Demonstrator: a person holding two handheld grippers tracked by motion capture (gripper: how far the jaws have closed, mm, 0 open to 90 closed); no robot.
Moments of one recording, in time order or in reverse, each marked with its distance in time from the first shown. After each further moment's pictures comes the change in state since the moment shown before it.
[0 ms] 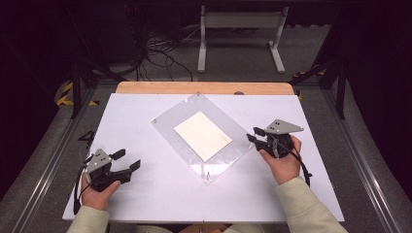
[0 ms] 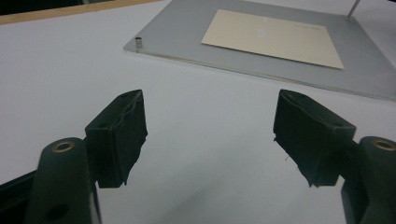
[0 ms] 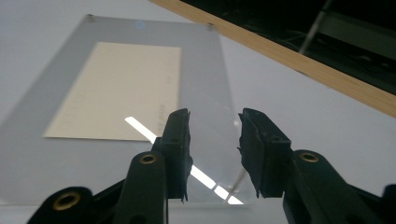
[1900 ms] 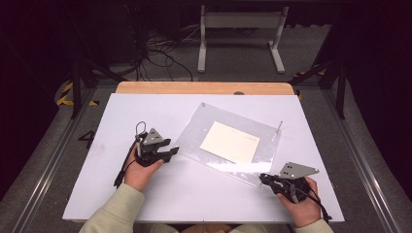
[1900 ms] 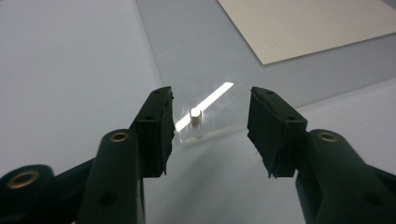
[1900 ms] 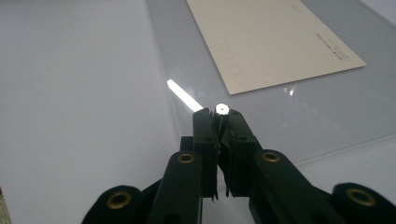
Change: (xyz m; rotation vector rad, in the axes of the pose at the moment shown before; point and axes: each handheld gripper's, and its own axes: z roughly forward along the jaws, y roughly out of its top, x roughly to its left) left arm -0.048 0.061 0.117 0.208 -0.109 0.138; right arm 0.036 -0.084 -0.059 0.143 0.137 -0.002
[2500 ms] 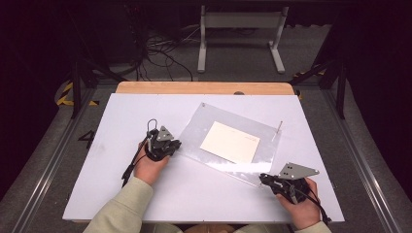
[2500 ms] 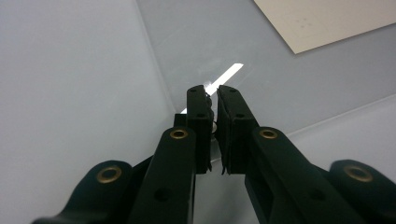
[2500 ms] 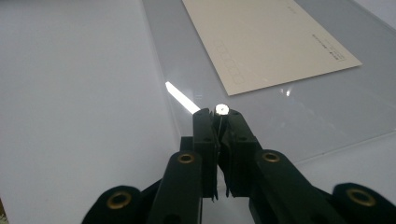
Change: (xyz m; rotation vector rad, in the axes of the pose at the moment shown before) left arm 0.000 0.003 0.027 0.095 0.030 0.037; right arm 0.003 0.000 0.000 -0.005 -0.018 0.011
